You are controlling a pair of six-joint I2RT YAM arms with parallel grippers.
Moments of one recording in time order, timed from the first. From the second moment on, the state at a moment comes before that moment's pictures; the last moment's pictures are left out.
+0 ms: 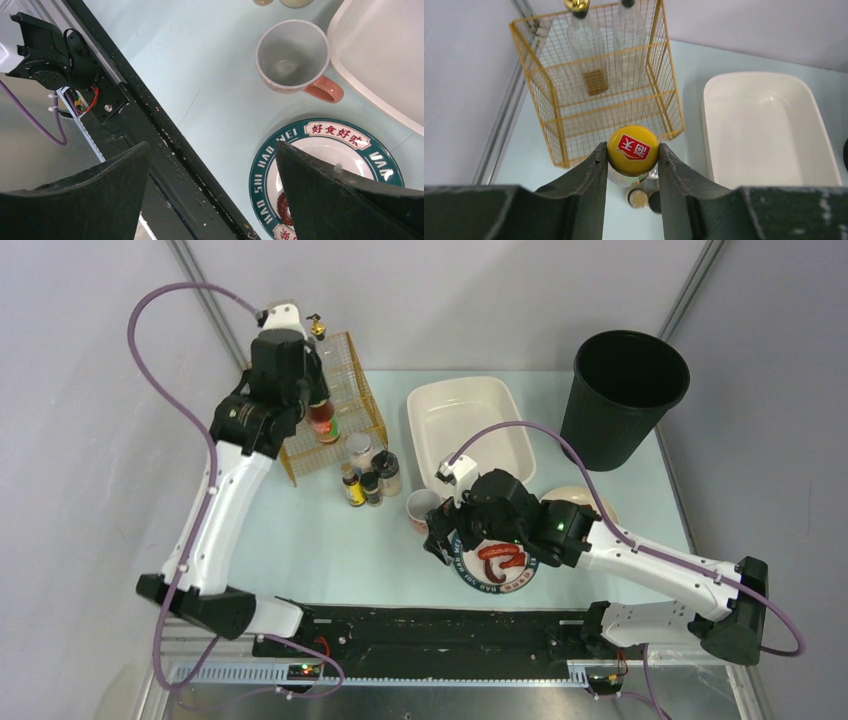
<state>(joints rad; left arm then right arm) -0.35 1.35 1.75 -0.82 -0.44 -0.27 1.09 1.17 1.10 -0.50 0.04 0.31</state>
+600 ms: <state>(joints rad) -0.35 1.87 2.37 -0.81 -0.46 -0.22 1.10 1.12 1.09 -0.50 0.06 0.31</state>
